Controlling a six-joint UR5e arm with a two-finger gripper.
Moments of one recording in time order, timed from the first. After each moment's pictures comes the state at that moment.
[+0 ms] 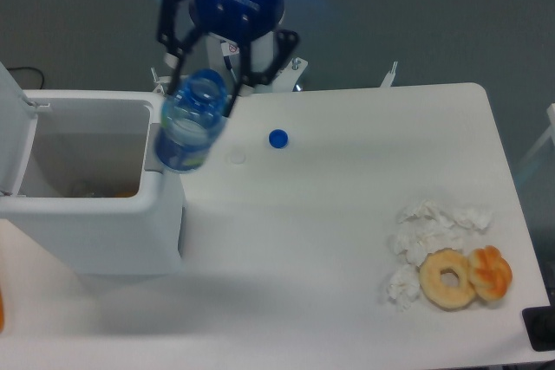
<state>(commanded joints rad) 2.46 -1.49 -1.56 -0.97 0.80 0.40</state>
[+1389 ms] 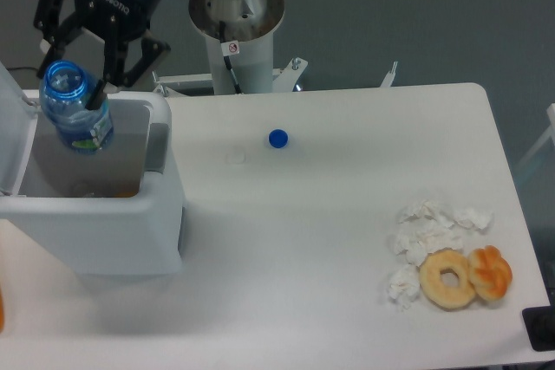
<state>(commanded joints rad) 2.31 -1.53 -1.61 -0.97 0.80 0.51</state>
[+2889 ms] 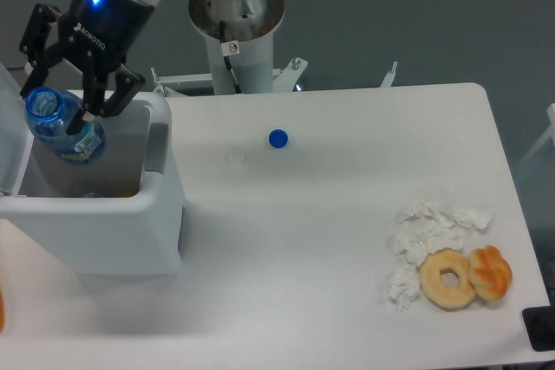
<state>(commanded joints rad) 2.26 -1.54 -1.67 -0.97 0.80 0.56</state>
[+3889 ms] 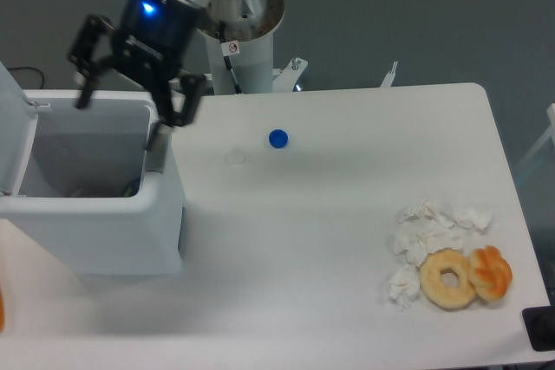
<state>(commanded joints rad) 2.35 -1.60 -1.59 -0.96 1.13 0.79</state>
